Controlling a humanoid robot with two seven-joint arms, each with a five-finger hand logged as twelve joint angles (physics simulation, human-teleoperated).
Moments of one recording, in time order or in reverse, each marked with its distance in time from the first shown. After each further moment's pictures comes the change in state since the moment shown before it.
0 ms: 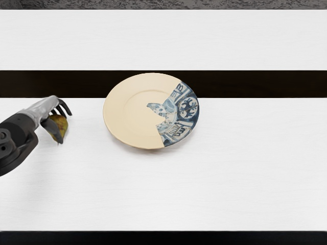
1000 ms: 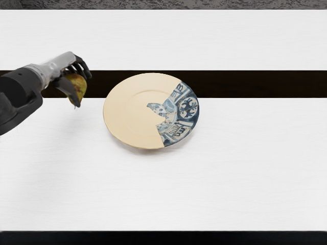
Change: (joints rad) left arm -0.286 0.028 -0.018 -0.121 -0.131 -0.113 0.000; right arm 0.004 0.000 0.000 0.000 0.001 0.000 0.001
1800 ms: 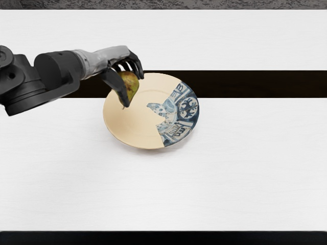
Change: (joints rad) left arm -0.093 -0.178 -0.117 0.005 -0.207 -0.187 0.000; right arm 0.000 0.000 0.000 0.000 -0.001 0.000 0.004
